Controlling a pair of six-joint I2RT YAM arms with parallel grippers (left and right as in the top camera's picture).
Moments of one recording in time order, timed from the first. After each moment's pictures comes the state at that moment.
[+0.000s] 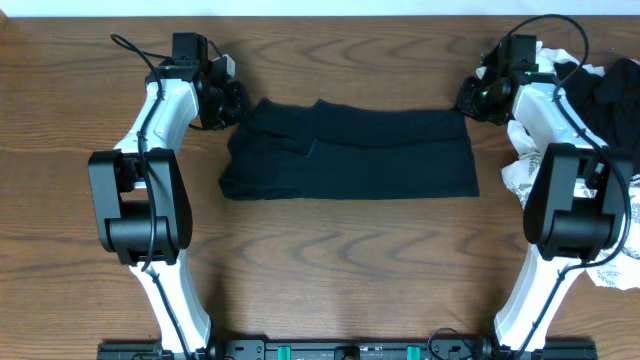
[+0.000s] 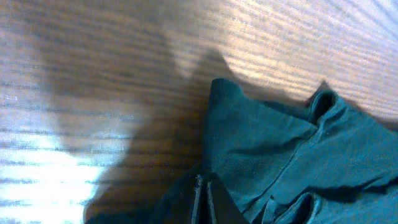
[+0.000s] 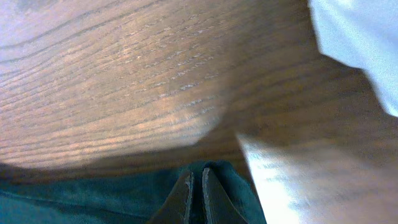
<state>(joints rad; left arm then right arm) 0.02 2.14 1.62 -0.73 0.41 -0.25 -0.07 2.15 1.59 -0.58 -0.24 0.33</state>
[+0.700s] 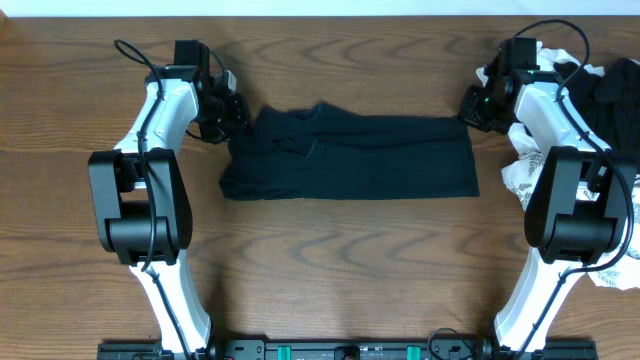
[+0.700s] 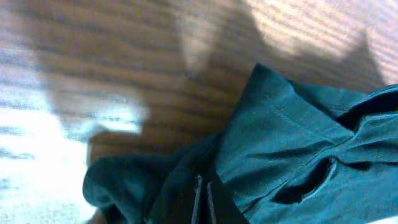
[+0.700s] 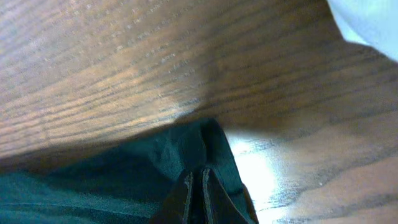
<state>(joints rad) 0.02 2.14 1.62 -0.89 0.41 -0.25 -0.07 2.14 1.59 -0.72 -0.18 0.33</state>
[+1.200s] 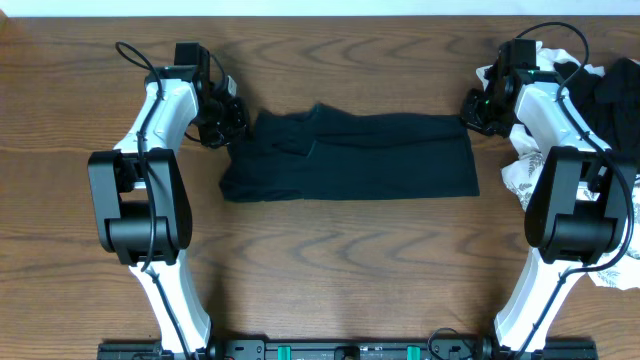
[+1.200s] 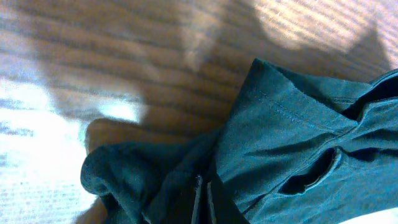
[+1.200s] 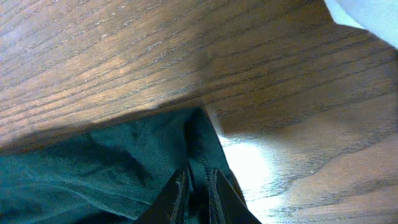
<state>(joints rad) 0.02 2.14 1.62 -0.93 0.41 -0.25 -0.07 2.14 1.59 -0.74 -0.16 0.33</state>
